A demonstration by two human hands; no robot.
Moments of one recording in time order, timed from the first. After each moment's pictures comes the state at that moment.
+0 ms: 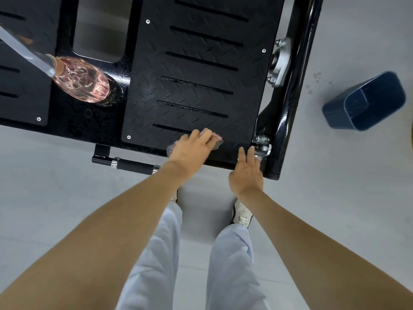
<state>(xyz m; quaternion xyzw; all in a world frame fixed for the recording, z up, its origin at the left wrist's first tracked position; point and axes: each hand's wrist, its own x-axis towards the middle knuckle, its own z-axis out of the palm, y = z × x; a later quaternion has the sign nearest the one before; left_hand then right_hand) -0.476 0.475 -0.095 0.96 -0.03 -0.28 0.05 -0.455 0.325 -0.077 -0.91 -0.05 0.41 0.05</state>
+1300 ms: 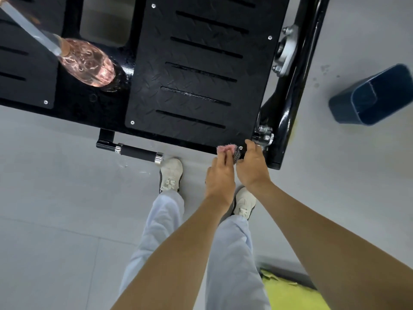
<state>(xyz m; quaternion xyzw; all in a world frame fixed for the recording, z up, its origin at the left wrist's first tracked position) -0.531 0.357 -0.104 0.88 0.26 -0.21 0.33 -0.453 0.310 -0.066 -0.89 0.02 0.41 0.20</state>
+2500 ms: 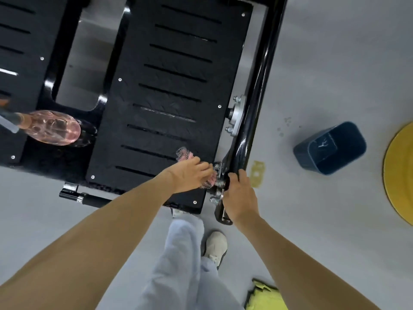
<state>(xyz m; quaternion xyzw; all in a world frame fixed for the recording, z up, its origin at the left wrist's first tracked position) -0.367 0.425 -0.084 0.85 -0.41 -0.24 -0.22 -0.343 0.261 -0.044 -0.91 -0.13 0.39 0.07</state>
